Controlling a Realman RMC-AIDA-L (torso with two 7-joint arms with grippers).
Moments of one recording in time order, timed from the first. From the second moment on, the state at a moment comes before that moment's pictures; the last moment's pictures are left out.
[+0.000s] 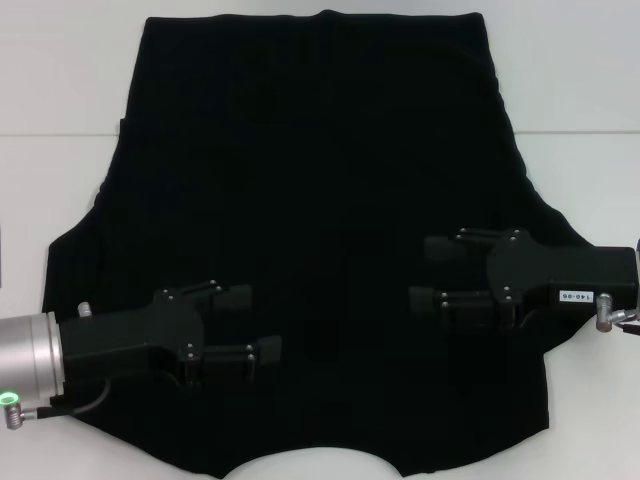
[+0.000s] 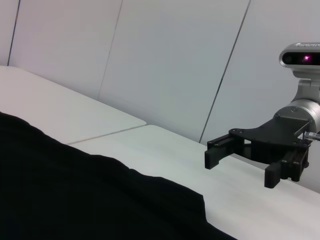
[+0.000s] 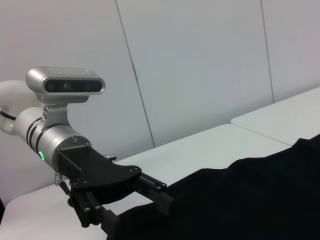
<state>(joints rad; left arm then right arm) -0.50 -2.12 0.49 0.62 2.12 1.67 -1.29 0.65 2.04 -0.66 -0.54 -2.02 -1.60 1.34</state>
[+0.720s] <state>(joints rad) -0.50 -2.12 0.48 0.62 2.12 1.65 -1.31 0.65 2.05 -0.66 -0.54 -2.02 -1.59 1.33</state>
